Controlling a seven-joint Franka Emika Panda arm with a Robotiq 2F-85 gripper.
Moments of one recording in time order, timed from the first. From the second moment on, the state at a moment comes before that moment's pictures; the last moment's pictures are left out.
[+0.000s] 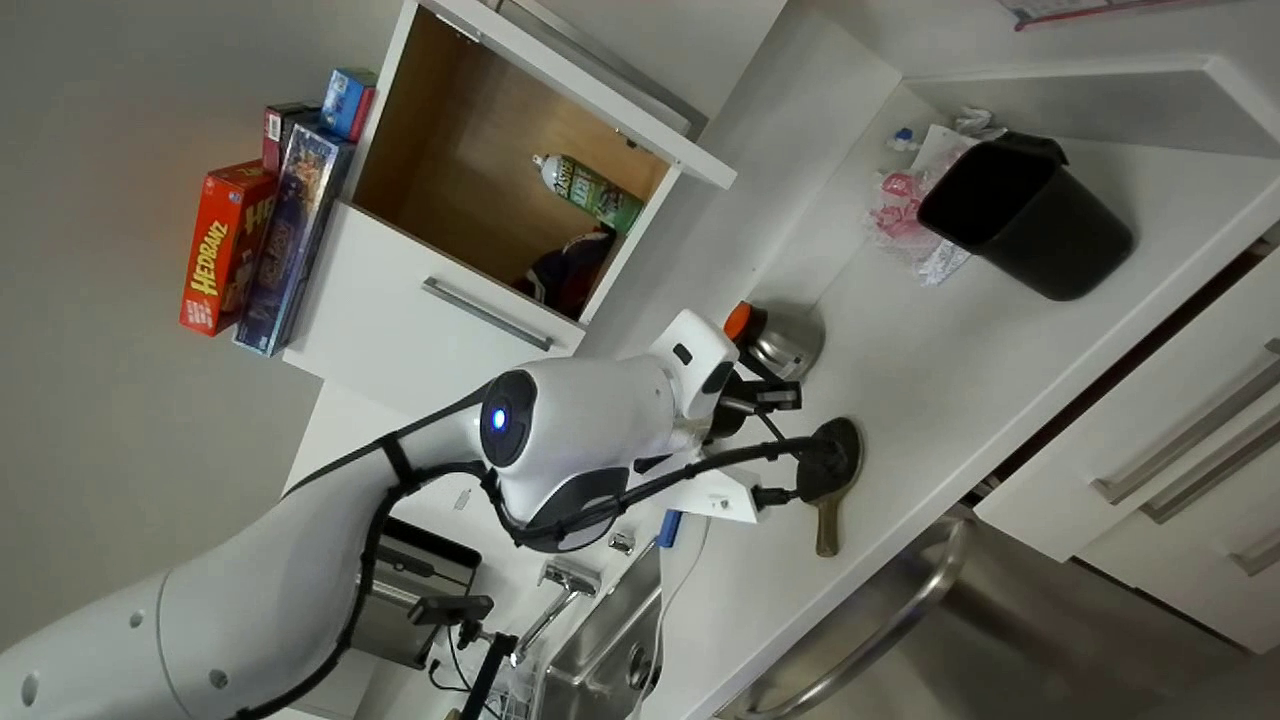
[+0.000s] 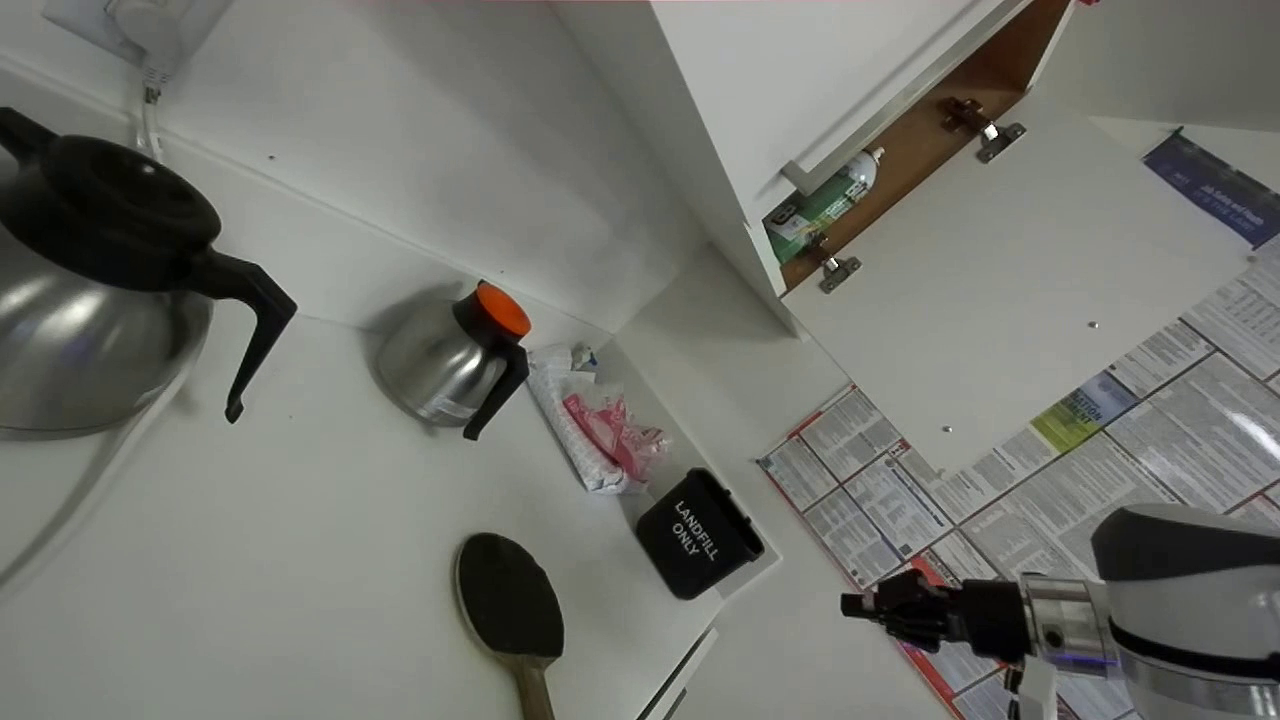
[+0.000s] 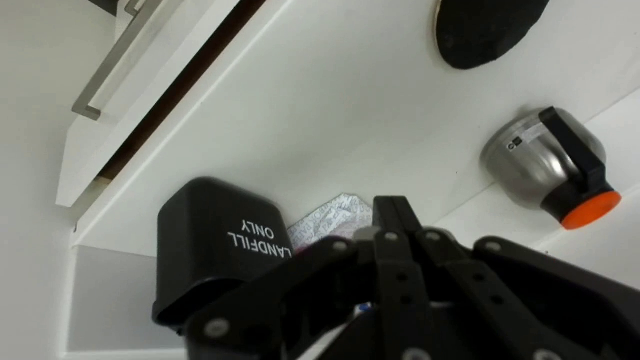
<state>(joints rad) -0.20 -0.26 -0.20 -2.59 0.83 2.76 -0.78</state>
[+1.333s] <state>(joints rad) -0.24 -0.62 -0.23 -2.68 0.97 3.09 -0.66</state>
